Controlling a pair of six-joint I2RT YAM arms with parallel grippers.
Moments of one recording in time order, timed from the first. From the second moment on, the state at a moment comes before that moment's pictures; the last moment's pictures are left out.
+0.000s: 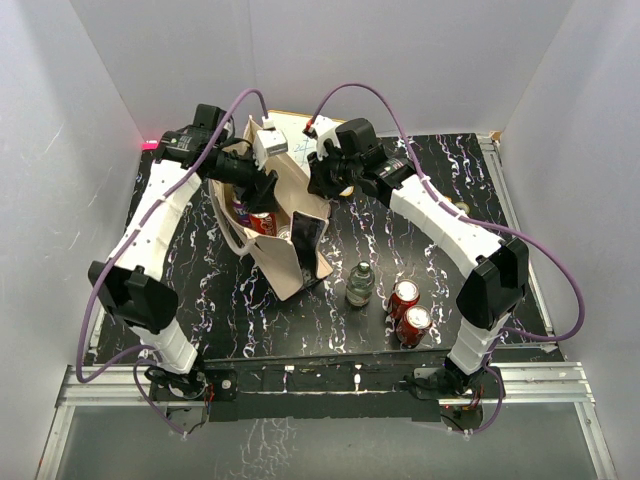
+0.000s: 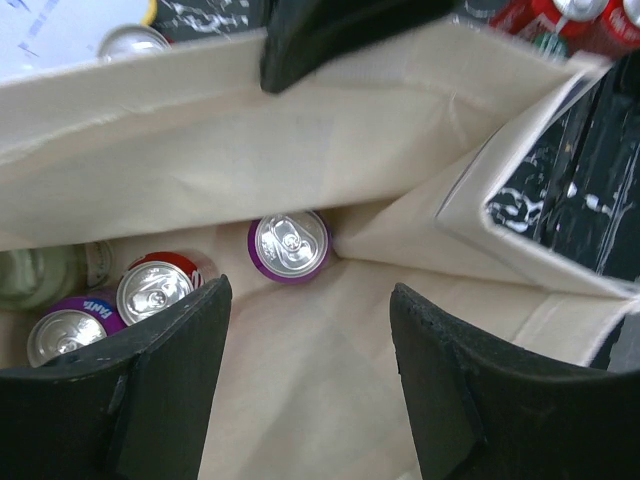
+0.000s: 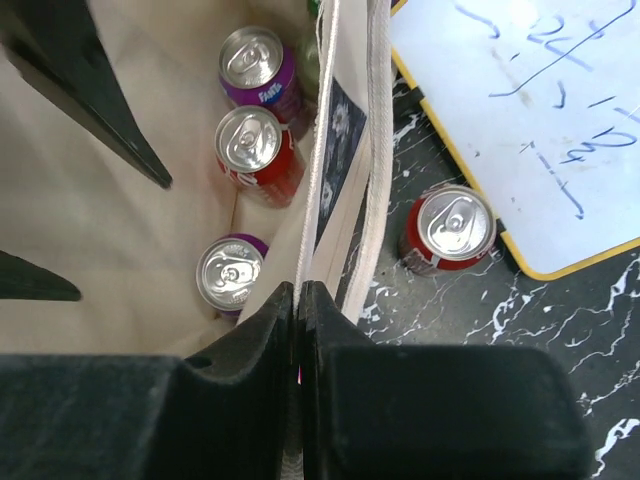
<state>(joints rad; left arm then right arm) -0.29 1.73 1.86 -1.23 0.73 0.73 0.60 1.76 1.77 -0.56 -0.27 -0.03</state>
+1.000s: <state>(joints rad) -0.36 1.90 1.57 -1.23 0.95 1.63 0.55 1.72 1.67 -0.50 -0.30 -0.05</state>
